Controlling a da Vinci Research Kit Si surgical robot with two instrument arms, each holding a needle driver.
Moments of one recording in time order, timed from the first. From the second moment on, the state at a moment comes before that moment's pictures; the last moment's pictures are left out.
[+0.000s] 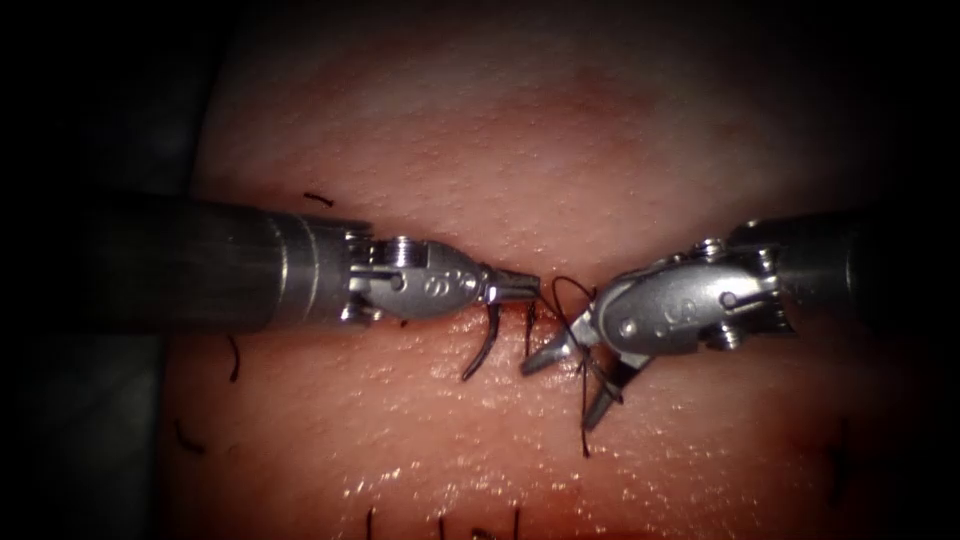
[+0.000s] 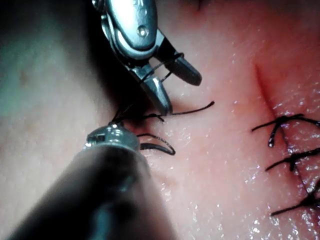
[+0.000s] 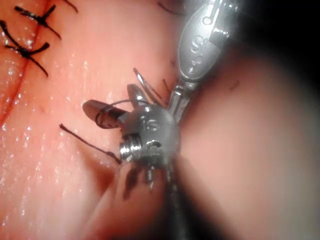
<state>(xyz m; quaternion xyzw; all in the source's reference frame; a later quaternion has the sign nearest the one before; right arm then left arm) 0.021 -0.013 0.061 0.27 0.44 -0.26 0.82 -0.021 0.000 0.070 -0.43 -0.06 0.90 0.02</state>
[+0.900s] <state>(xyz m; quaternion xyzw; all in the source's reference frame) 0.020 -0.019 0.069 0.31 0.26 -0.38 0.83 -0.019 -0.005 0.067 -0.41 -0.06 0.91 0.02</state>
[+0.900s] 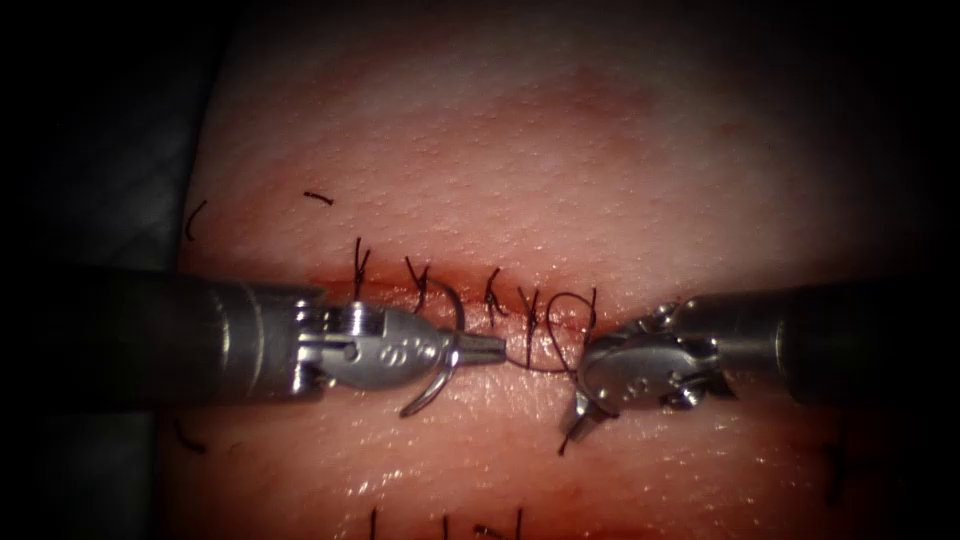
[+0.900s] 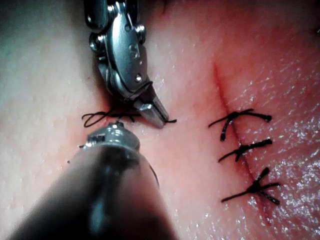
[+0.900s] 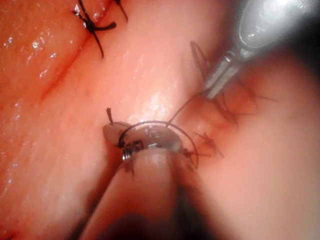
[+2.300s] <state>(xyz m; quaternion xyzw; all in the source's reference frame) 0.016 -0.005 0.070 0.29 0.49 -0.02 0.82 -0.018 -0.025 0.061 -0.34 -0.18 0.92 -0.11</state>
